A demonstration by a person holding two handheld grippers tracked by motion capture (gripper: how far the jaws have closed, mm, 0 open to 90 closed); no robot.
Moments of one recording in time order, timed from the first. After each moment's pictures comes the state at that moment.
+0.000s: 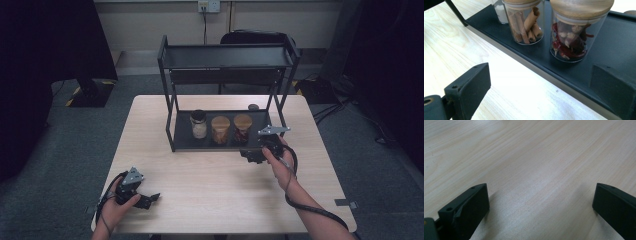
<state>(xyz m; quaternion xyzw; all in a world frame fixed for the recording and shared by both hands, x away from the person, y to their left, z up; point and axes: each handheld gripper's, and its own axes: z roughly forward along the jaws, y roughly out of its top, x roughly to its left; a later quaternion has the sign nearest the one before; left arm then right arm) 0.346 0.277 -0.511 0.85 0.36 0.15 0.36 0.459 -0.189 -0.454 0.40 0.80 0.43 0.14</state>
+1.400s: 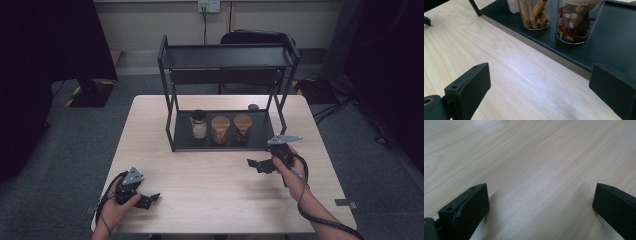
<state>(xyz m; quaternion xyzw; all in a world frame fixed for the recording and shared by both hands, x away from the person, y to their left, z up) 0.346 0.277 -0.511 0.85 0.36 0.15 0.36 0.428 -0.215 -0.456 0.38 0.80 0.44 0.12</state>
